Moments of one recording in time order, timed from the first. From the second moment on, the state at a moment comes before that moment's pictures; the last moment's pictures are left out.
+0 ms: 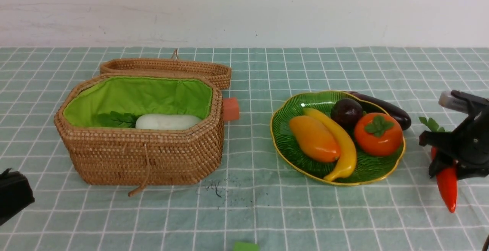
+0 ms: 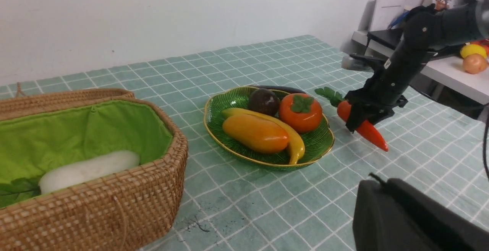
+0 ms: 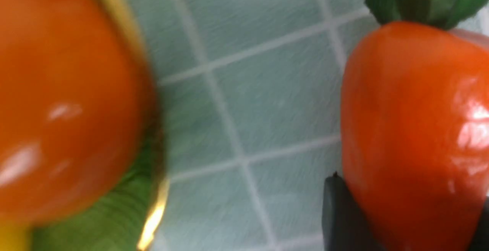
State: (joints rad) right arm -0.13 1.83 -1.23 0.21 0.74 0.06; left arm -0.88 0.32 -0.63 0.33 0.53 -0.48
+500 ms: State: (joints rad) right arm 0.45 1.87 -1.97 0.37 0.94 -0.35; left arm -0.88 0.32 -0.63 0.67 0.75 -0.81
